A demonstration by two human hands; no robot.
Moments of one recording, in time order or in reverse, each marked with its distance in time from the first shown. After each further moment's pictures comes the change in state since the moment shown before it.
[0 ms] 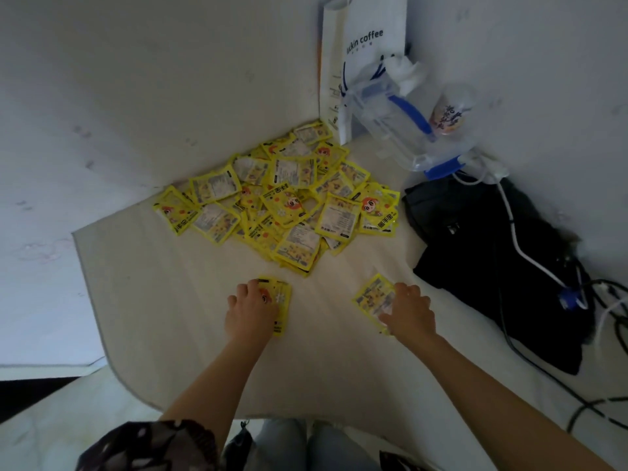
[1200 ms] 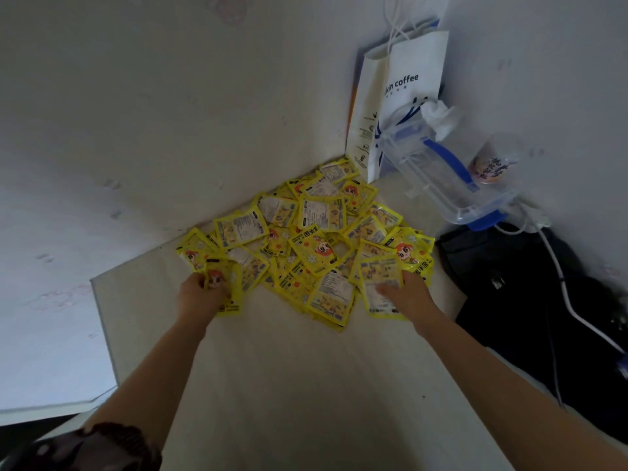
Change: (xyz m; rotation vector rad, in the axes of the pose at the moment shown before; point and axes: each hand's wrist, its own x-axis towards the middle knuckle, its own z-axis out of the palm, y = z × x) left_hand 0.148 -0.067 -0.120 -0.573 0.135 -0.205; right_hand 0.076 -0.113 -0.059 0.803 -0.011 -0.050
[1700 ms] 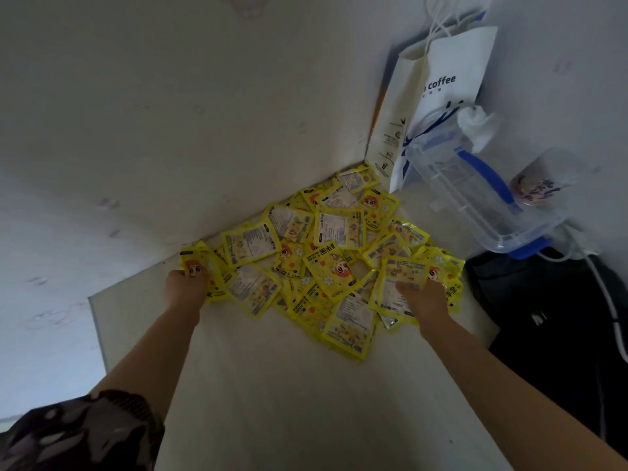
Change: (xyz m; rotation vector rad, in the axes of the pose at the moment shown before) left_hand 0.102 0.005 -0.002 -0.108 0.136 -0.238; right_hand 0.074 -0.016 0.033 0.044 0.246 0.223
